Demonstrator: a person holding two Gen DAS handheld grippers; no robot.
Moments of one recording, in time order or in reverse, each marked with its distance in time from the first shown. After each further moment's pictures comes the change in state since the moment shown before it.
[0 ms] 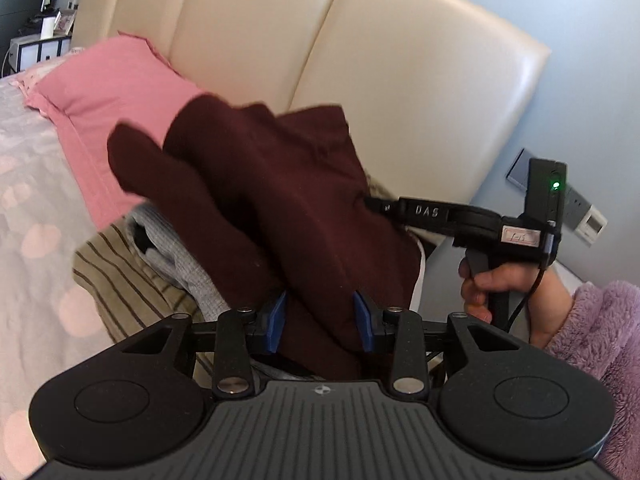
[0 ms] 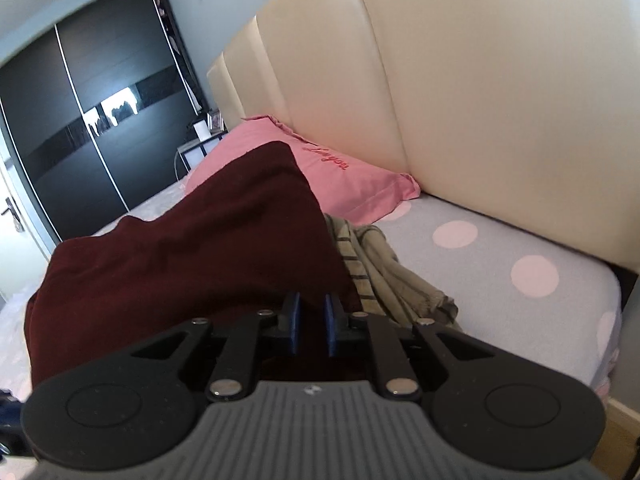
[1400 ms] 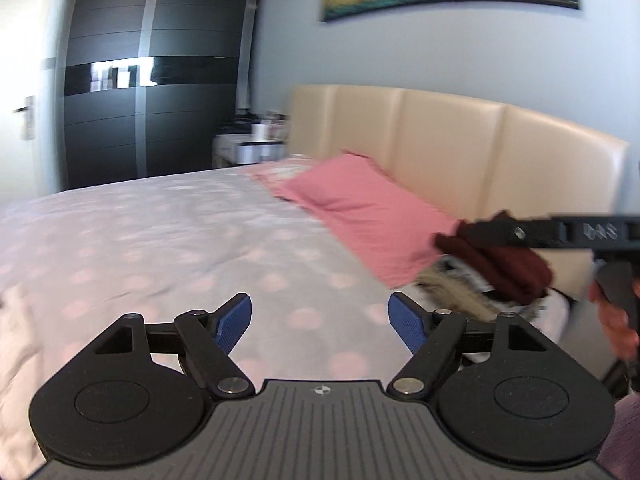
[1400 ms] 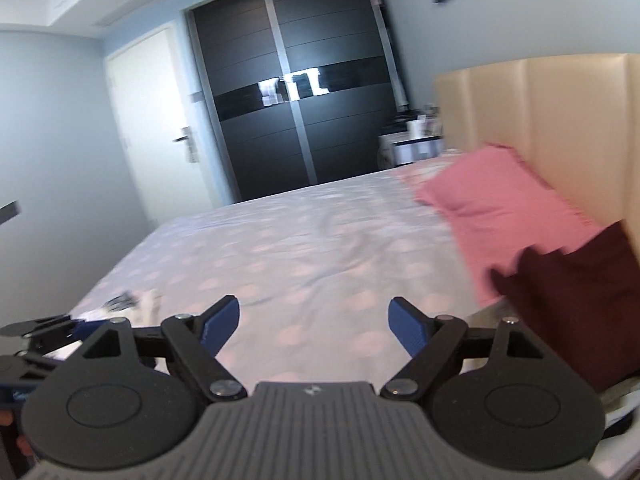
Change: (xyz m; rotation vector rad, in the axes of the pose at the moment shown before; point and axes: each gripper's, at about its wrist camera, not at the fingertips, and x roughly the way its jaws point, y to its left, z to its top) left arm -0.365 0.037 -0.120 -0.074 -0.337 0.604; right arm -0.231 0.343 -0.072 -0.317 0.037 0.459
